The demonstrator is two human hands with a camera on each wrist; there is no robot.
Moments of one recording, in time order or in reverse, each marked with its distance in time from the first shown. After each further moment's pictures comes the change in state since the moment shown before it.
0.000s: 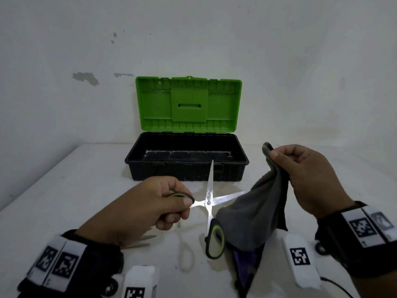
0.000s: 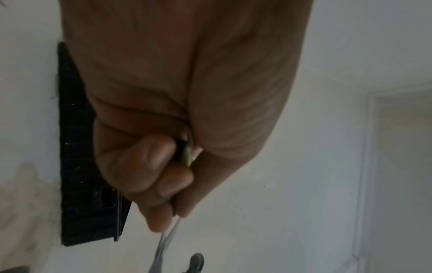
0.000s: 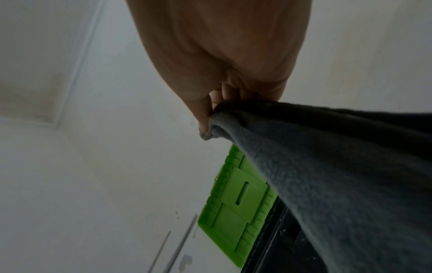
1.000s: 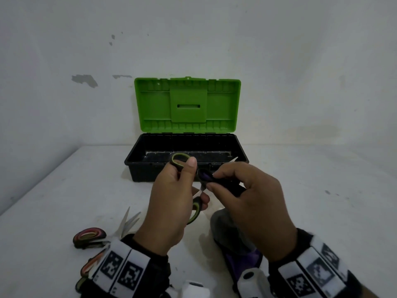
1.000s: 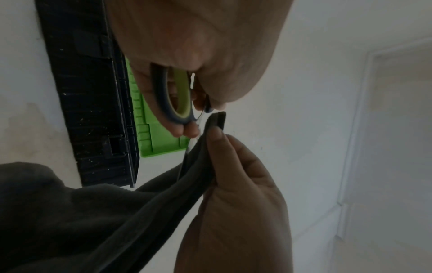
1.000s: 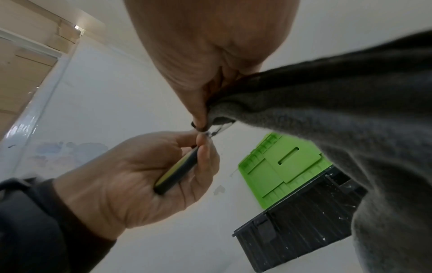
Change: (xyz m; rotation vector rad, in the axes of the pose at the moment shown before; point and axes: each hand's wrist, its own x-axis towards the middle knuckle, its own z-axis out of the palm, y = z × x) left_hand 0.028 0.003 0.058 -0.213 0.482 0.274; right_hand -0.065 -0.010 0.069 -0.345 -0.090 -0.612
